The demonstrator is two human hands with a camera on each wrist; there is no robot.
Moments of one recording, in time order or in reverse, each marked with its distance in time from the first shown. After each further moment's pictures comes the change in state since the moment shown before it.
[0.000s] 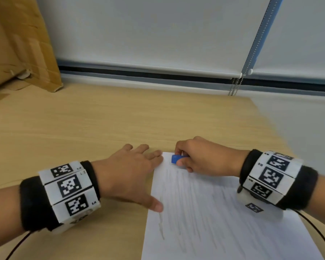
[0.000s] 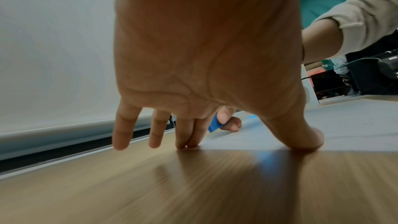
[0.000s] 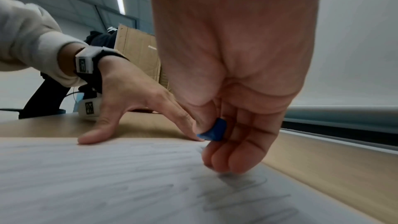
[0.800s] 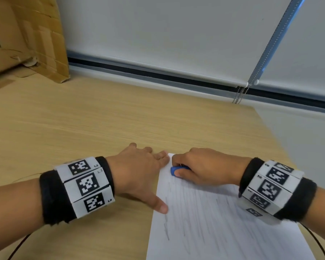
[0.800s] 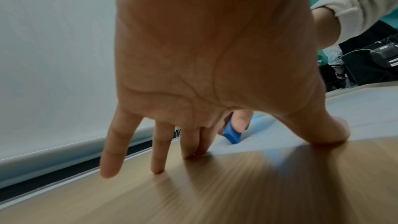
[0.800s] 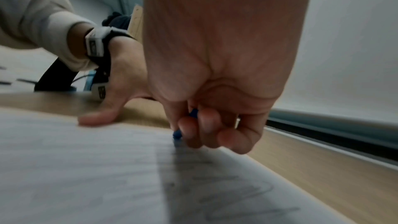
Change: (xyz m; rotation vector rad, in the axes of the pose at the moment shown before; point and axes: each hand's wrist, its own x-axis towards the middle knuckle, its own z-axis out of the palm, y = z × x) left_hand -0.003 -0.001 -0.003 0.000 -0.067 0.008; right_hand 0.004 -0.018 0.002 -0.303 -0.134 -0.147
